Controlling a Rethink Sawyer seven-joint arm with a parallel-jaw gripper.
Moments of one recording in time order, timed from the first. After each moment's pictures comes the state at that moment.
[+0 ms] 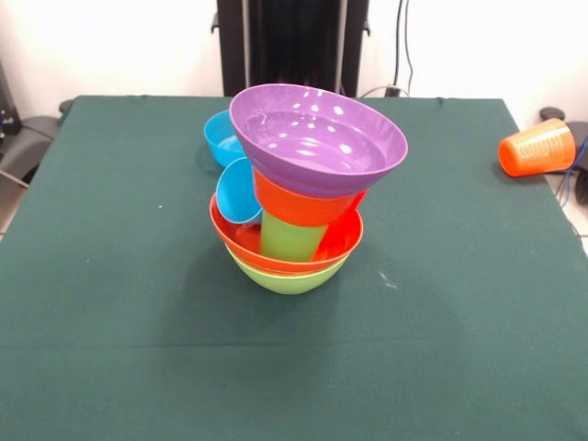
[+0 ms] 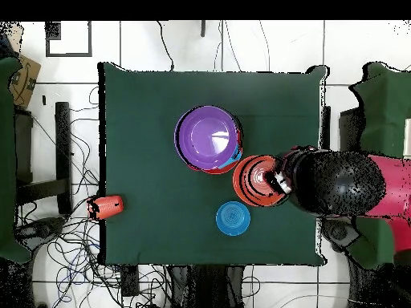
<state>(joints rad) -1.06 -1.13 0.82 1.80 -0.32 1.03 0.97</state>
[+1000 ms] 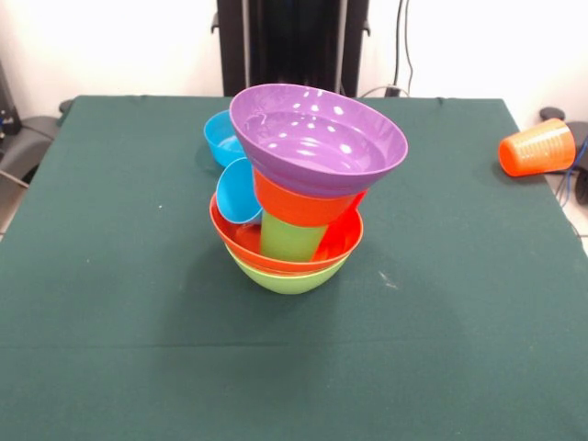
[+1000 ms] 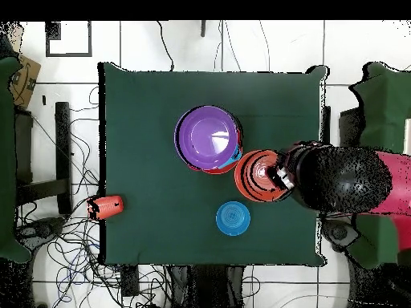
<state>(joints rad) -1.05 -1.13 0.82 1.78 -0.31 1.03 0.97</state>
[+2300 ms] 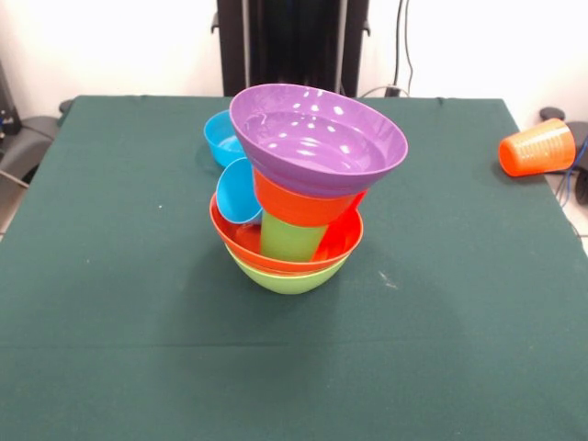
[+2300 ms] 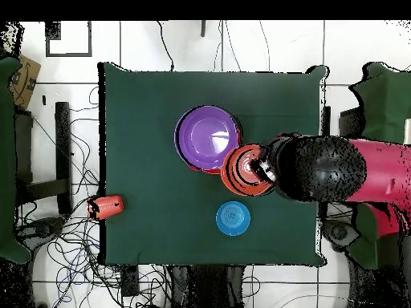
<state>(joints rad) -0.97 -1.11 0.78 1.75 -0.30 1.03 0.97</state>
